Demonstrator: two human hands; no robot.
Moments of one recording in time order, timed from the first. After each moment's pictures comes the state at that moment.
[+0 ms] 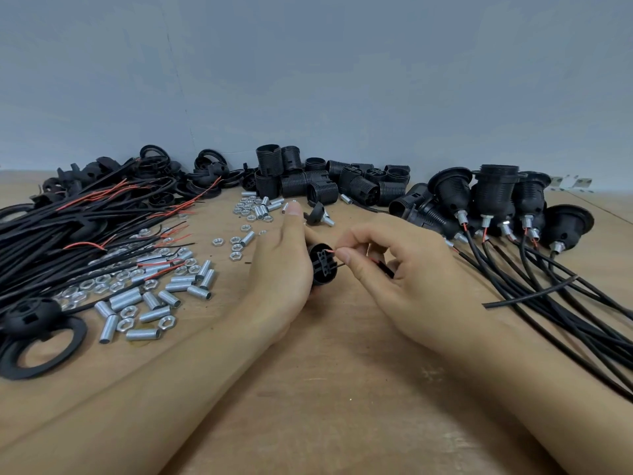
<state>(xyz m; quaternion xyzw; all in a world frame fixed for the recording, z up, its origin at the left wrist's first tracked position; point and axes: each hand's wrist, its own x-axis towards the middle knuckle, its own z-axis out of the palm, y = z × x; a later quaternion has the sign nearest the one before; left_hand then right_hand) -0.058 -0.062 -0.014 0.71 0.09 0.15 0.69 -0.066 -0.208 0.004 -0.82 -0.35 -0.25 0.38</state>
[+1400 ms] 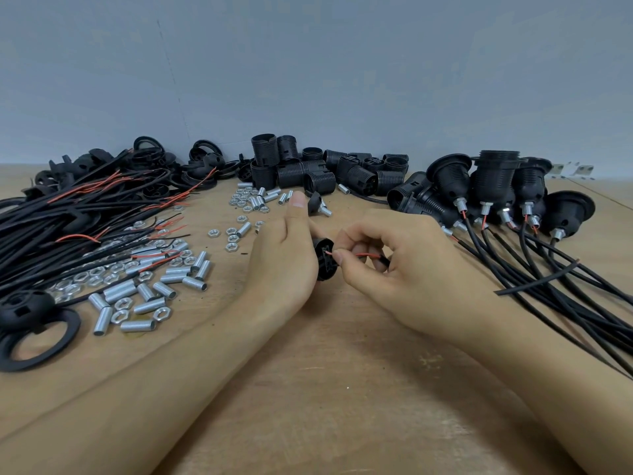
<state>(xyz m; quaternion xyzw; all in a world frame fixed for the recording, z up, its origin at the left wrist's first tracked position) -0.058 -0.063 -0.017 0.76 0.07 0.18 0.62 -0.072 -0.210 0.014 -0.84 -0.35 -0.17 0.37</state>
